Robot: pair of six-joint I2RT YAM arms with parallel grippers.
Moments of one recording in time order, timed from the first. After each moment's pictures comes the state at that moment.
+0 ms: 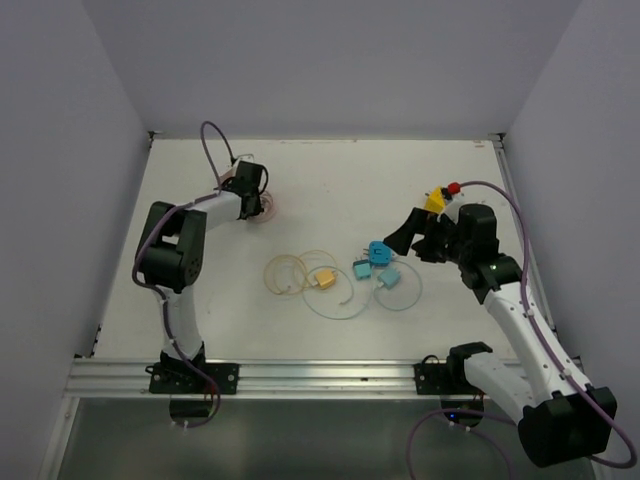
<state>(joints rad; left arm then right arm) -0.27 2.05 1.33 -0.17 -0.34 -0.36 0.20 0.91 0.76 -0.41 -0.37 0.51</state>
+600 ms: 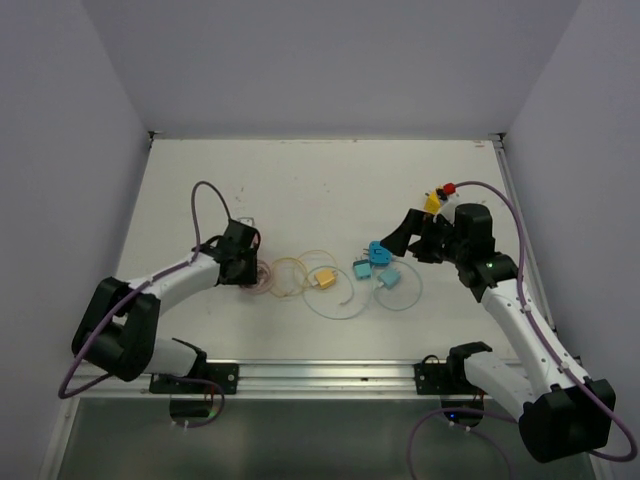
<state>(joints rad) -0.40 1.42 0.68 -0.37 -0.18 -0.41 0.21 0.94 0.75 -0.38 -0.39 0.51</state>
